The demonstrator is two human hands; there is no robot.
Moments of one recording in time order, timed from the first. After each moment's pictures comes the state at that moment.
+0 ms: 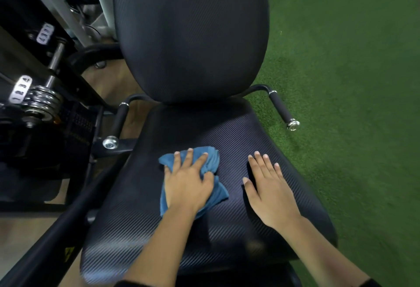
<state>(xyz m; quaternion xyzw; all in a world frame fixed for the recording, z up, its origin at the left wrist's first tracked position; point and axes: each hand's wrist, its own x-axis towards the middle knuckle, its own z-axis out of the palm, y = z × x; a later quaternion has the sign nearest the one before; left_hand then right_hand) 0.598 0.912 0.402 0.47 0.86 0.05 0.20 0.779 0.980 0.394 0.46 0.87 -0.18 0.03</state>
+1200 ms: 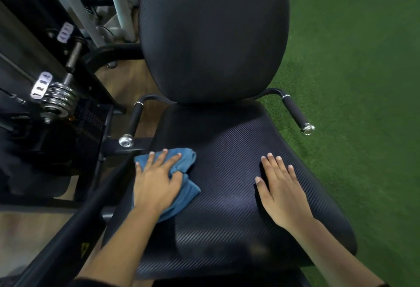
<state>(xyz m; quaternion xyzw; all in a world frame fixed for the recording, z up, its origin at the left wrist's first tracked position) 0.508 0.863 0.390 0.46 0.87 0.07 0.16 0.767 0.977 0.392 0.48 0.86 -0.18 0.01</state>
